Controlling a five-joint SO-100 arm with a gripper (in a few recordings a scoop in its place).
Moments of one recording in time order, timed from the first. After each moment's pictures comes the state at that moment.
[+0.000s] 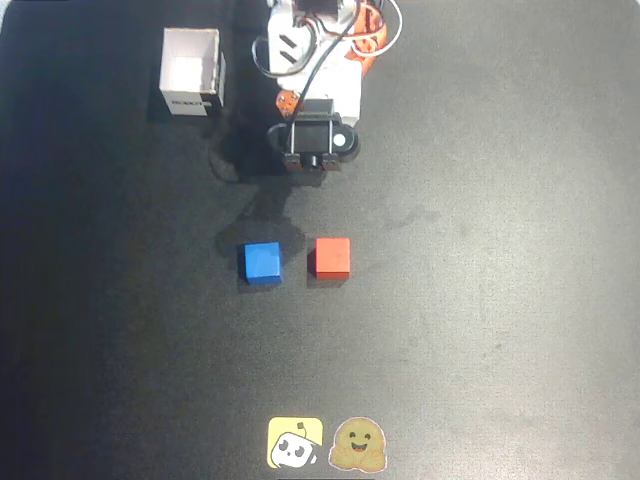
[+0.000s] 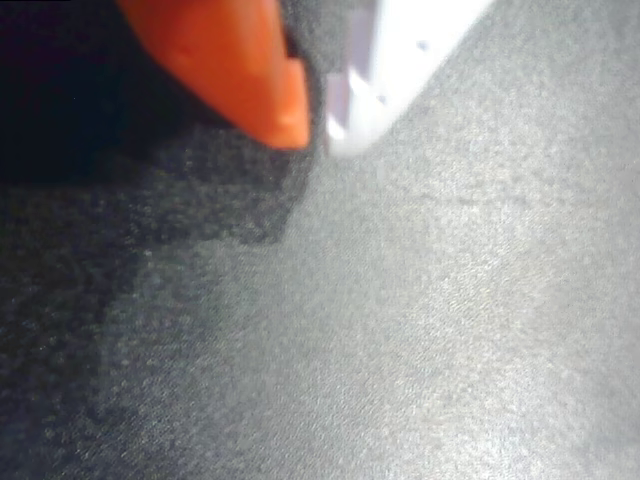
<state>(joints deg) 4.1 182.9 169.5 77.1 91.1</state>
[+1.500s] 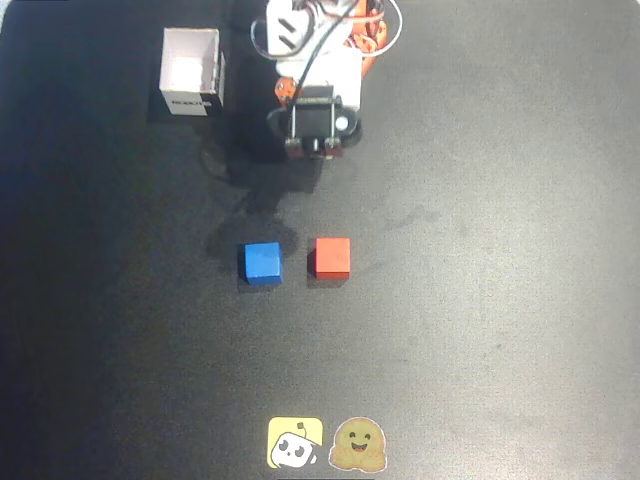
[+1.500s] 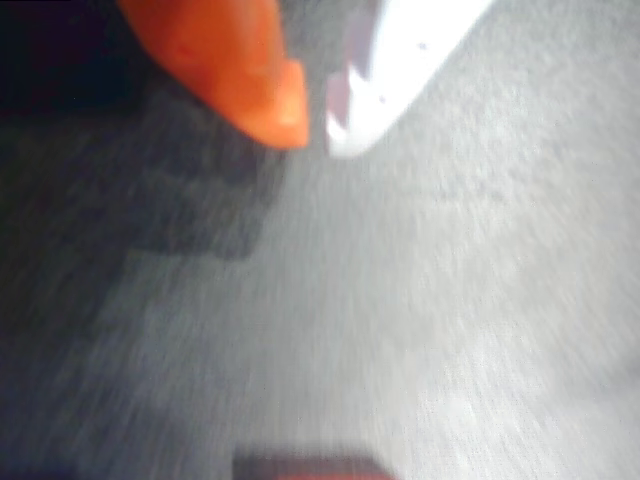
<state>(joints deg) 4.1 182.3 160.1 80.9 88.9</state>
